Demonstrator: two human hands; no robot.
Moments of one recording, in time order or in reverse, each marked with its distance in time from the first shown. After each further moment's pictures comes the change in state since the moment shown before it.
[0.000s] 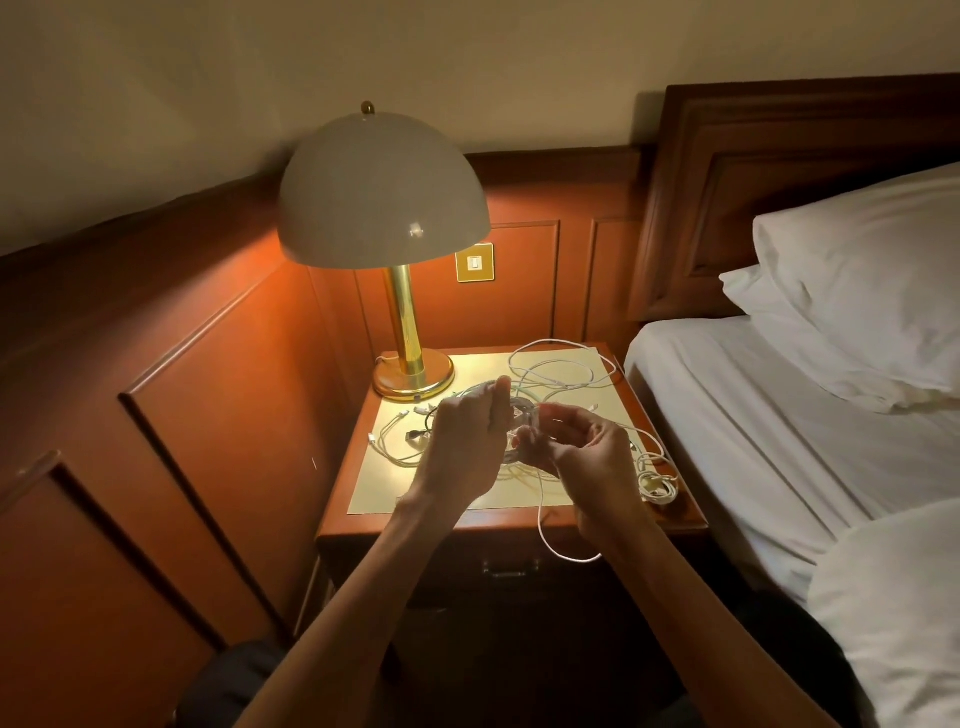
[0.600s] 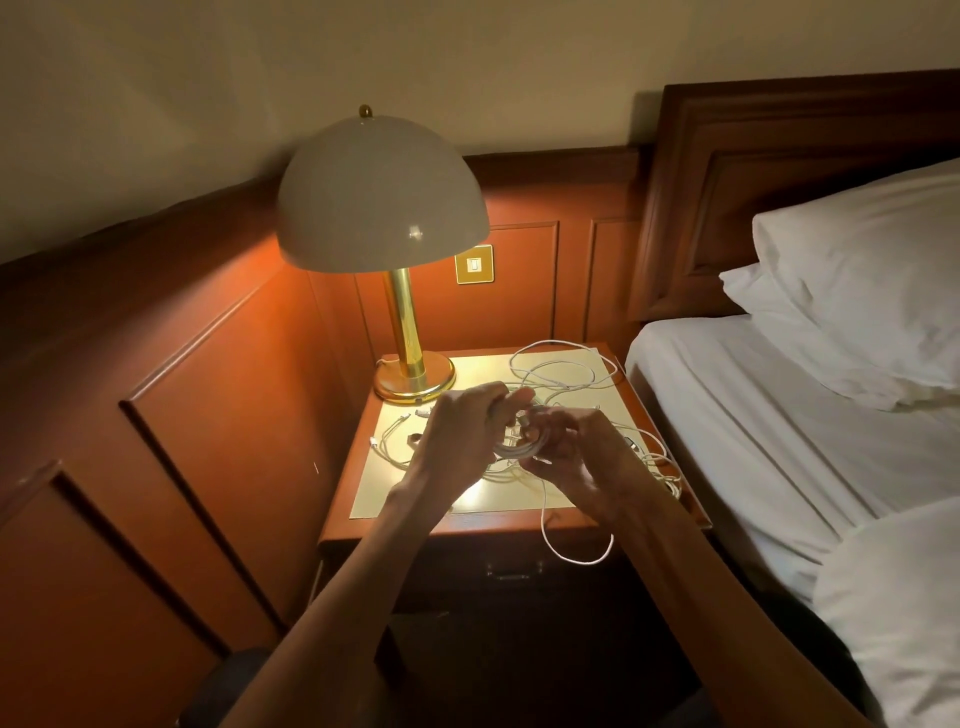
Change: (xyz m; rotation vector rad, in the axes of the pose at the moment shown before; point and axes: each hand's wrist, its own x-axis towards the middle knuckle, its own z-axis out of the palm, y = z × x) left_hand 0.013 -0.022 -0.001 0.021 -0.100 0.075; right_hand 0.016 -0.017 -0.002 0.229 -0.297 0.371
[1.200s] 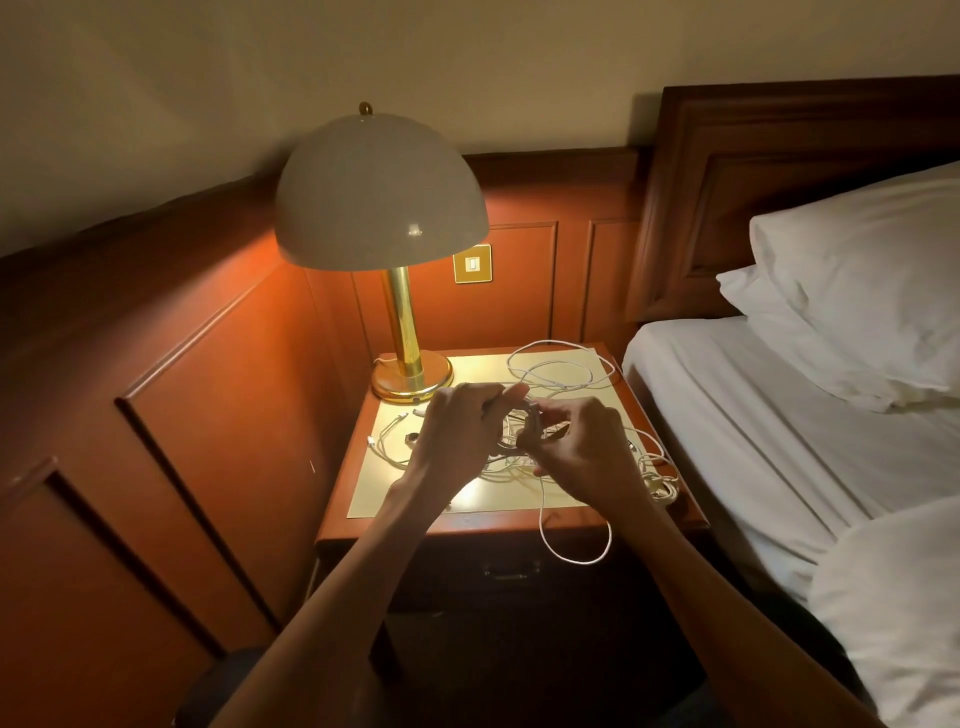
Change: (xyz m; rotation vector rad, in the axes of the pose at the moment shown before) left_hand 0.001 -0.002 0.001 -0.093 0.026 -0.096; right_hand 0.009 0.009 -0.005 -1.075 0.256 -0.681
